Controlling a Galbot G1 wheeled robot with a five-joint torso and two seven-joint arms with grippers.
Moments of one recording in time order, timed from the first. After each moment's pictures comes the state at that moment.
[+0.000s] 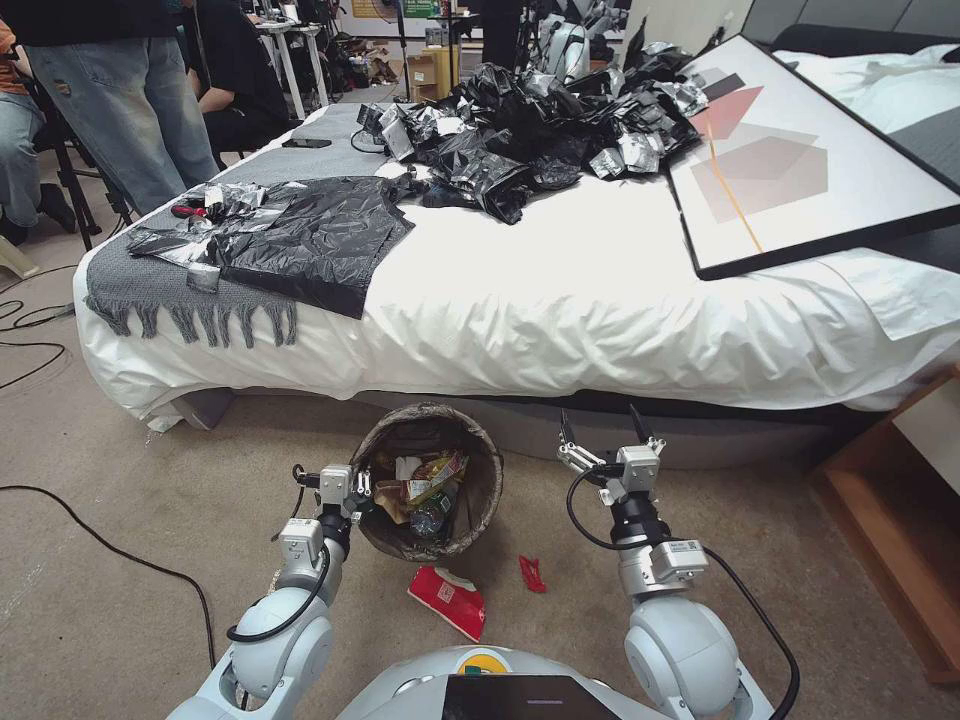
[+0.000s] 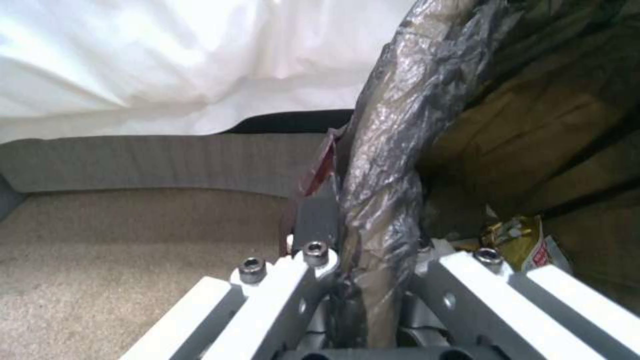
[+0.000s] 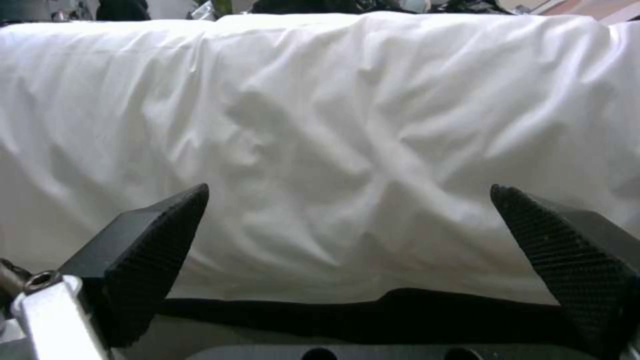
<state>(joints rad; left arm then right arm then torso) 1.60 -1.13 -0.33 -2.11 -0.36 0.15 -0.30 -1.64 1.25 0.34 2.20 0.10 0.13 0.28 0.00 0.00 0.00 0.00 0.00</state>
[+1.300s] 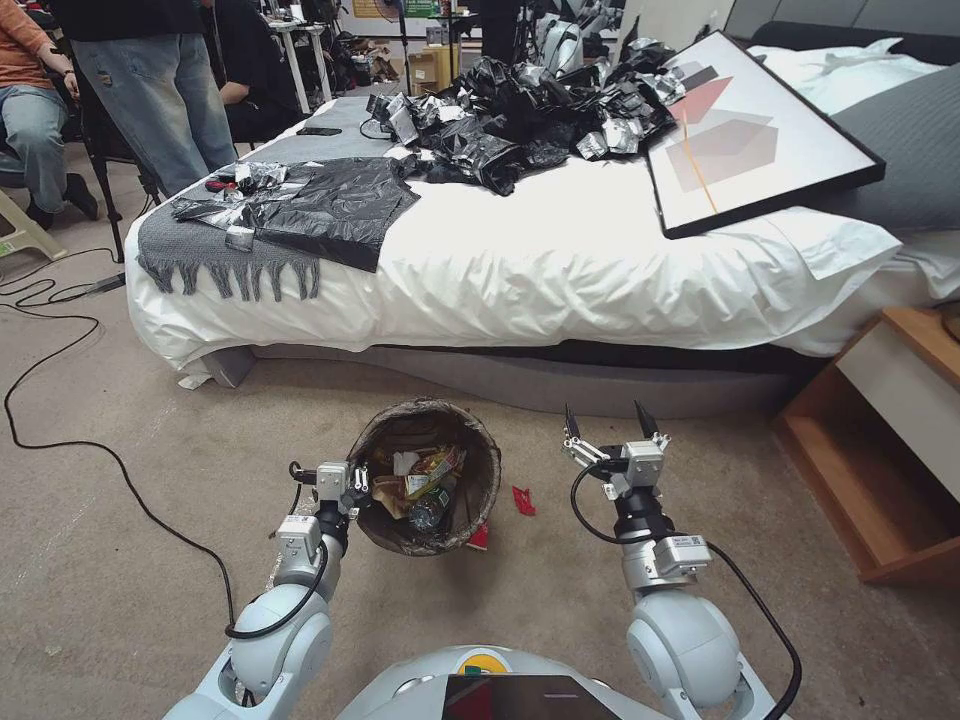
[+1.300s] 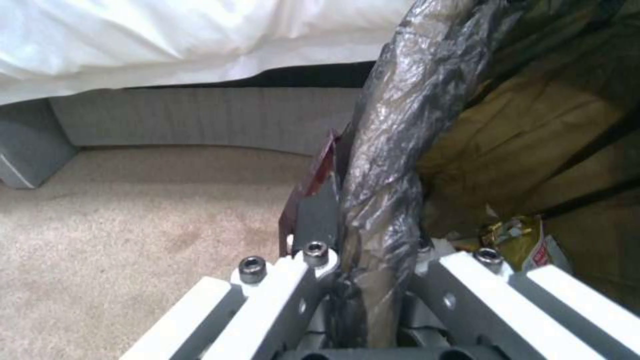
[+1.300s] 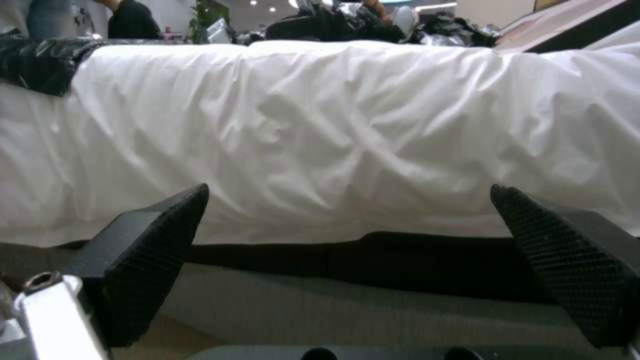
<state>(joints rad) 1.60 -1.14 -0.34 -2.11 -0.36 0.15 -0.31 -1.63 1.25 0.35 2.20 0.10 0.14 0.28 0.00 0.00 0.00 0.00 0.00</state>
